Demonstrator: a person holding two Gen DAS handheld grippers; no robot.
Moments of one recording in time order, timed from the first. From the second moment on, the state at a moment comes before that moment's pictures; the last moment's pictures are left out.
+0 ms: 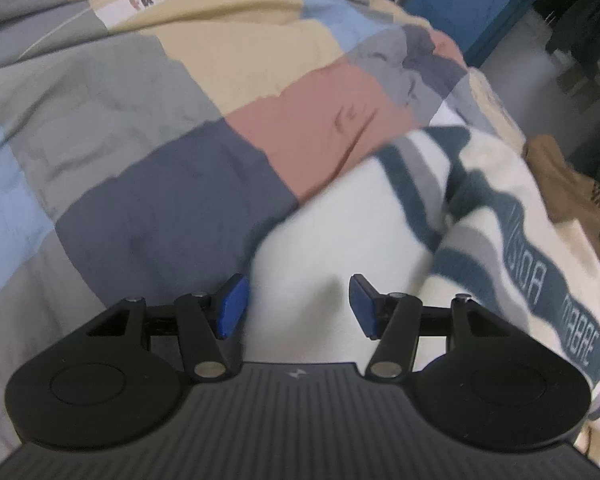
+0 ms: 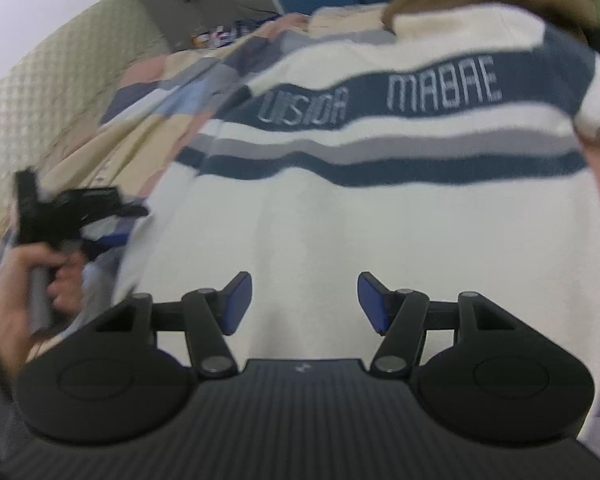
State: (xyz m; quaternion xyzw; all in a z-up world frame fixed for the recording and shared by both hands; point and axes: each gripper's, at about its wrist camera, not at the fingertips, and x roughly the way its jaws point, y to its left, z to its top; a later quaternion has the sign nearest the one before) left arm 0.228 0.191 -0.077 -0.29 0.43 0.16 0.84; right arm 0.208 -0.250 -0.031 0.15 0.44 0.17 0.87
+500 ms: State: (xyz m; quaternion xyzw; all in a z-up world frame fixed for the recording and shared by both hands) left arm 0.215 0.127 -0.008 -0.17 0.28 0.18 0.93; right arm 0.231 -0.279 -0.062 0.11 0.41 0.12 0.90
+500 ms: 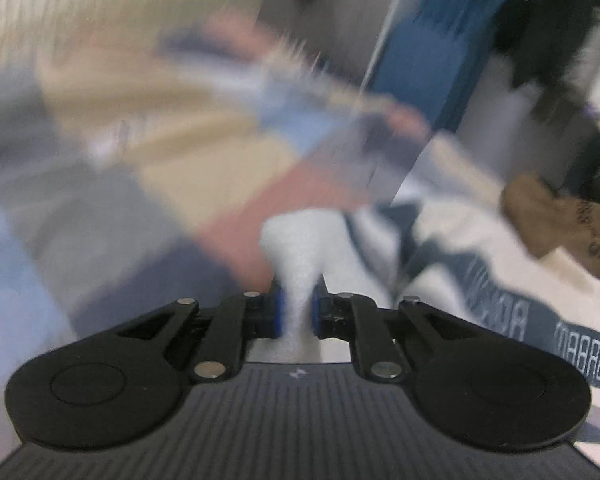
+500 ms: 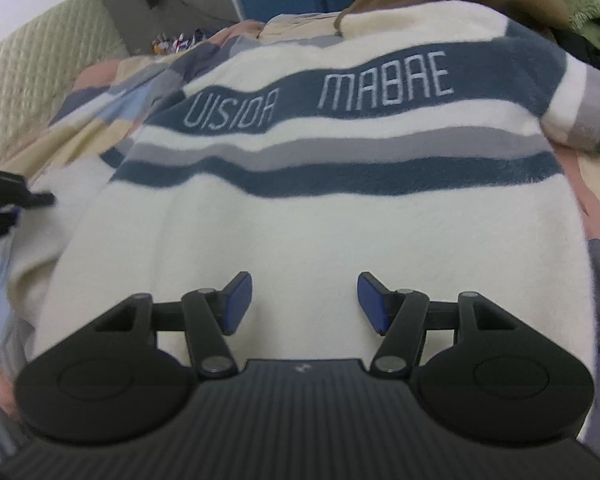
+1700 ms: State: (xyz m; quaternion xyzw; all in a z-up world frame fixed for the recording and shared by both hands) left arm 0.192 0.123 -0.039 -0.24 0.39 0.13 0.88; right arm 0.228 -0.311 -0.067 0.17 0.42 0.06 0.89
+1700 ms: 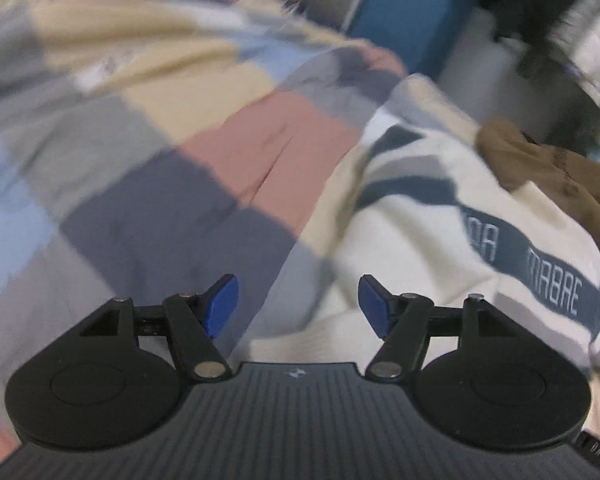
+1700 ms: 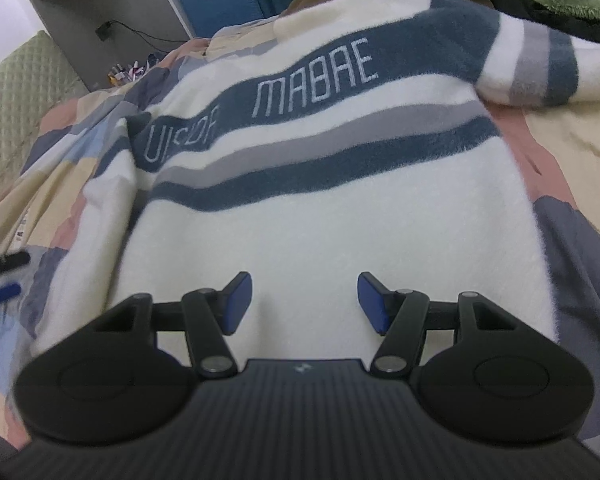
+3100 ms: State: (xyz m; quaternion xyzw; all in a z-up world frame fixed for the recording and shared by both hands) left arm 0.310 0.393 -0.032 -0.06 0.39 0.37 0.84; right arm 0.243 -0.309 -0.071 0.15 0.42 0.03 0.90
